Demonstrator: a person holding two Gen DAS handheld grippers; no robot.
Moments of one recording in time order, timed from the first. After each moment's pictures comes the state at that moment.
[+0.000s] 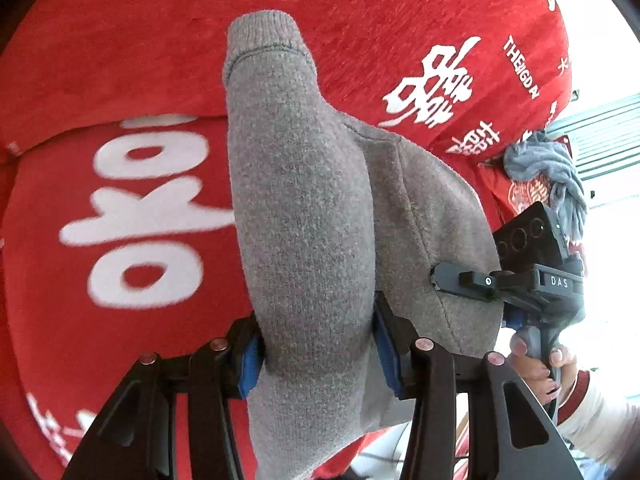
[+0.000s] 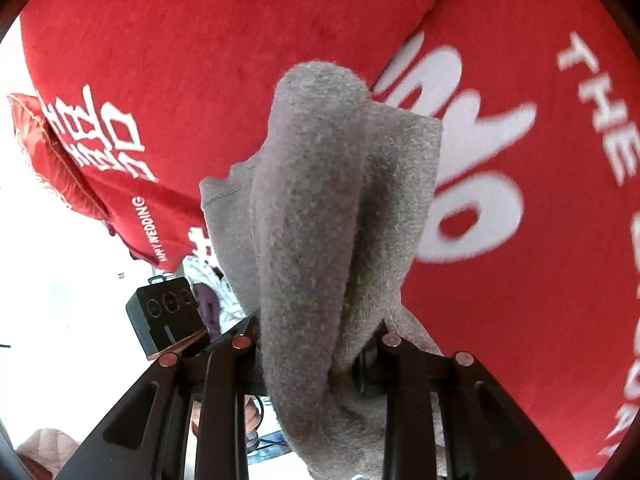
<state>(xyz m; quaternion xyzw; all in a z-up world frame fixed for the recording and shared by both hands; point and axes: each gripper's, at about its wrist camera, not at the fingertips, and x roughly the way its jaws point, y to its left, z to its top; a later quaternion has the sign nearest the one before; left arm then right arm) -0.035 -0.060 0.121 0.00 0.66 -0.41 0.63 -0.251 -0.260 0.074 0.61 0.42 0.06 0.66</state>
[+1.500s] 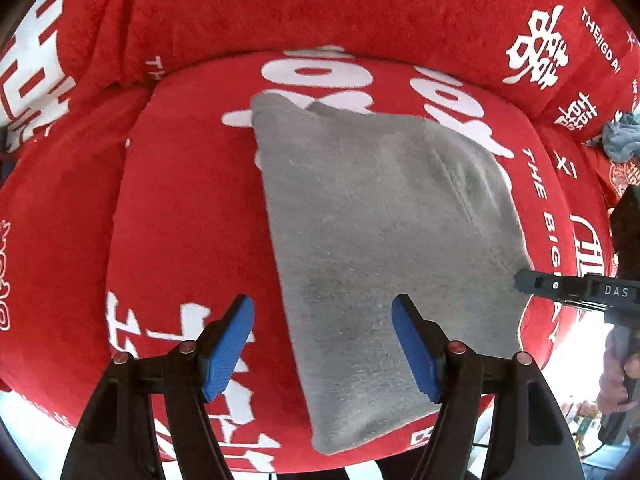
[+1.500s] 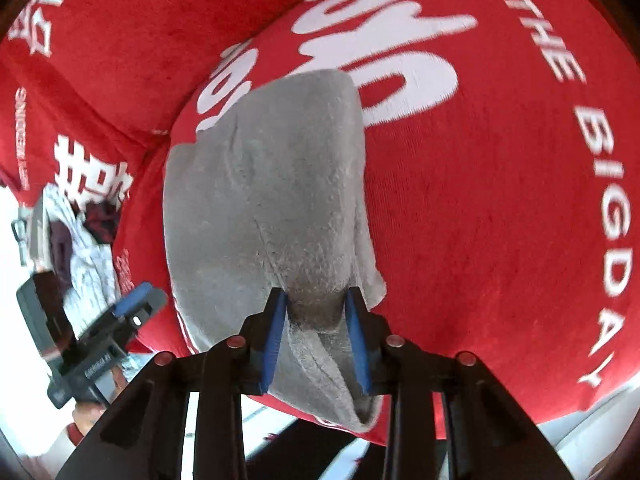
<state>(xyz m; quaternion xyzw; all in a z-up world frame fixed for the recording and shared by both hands) -0.086 0.055 0.075 0.10 0.66 -0.25 0.70 -0.268 -0.169 0.045 0.42 0.58 -0.08 0.69</state>
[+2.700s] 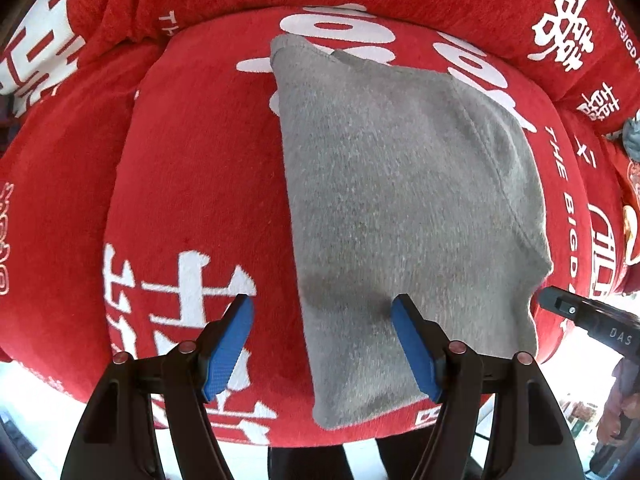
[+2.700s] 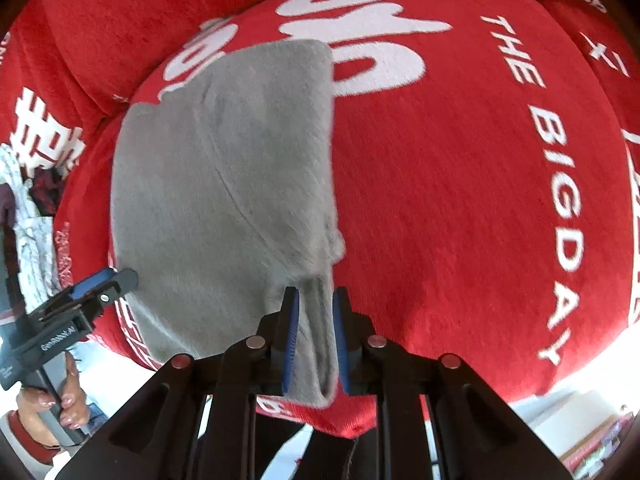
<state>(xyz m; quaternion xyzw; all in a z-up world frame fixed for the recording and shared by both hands) -0.102 0.066 0.062 0.12 0.70 -0.22 0.67 -0.281 -0.137 0.049 0.30 0.64 -0.15 0.69</state>
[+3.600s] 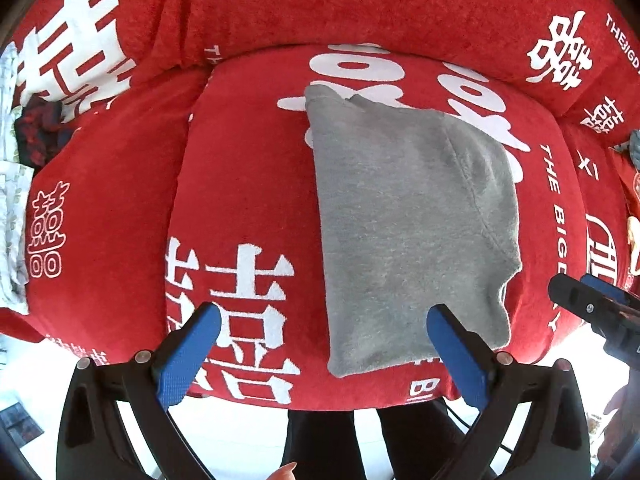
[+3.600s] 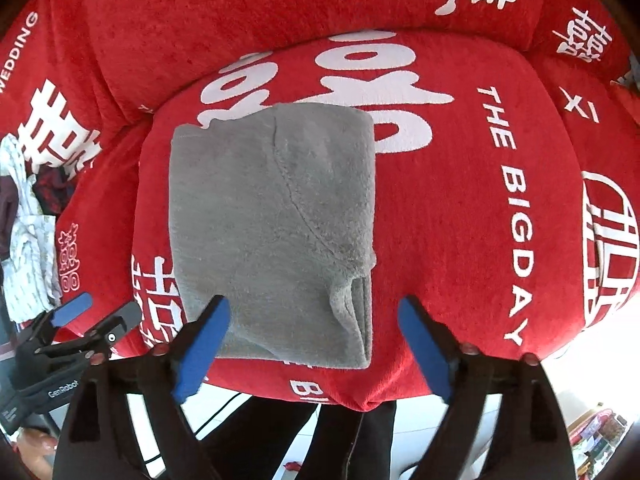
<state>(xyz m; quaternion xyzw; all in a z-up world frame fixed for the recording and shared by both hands) -0.100 0.074 0.138 0.14 0.69 -0.17 0.69 -0.246 -0.099 0.133 0.24 0.63 -0.17 0.71</state>
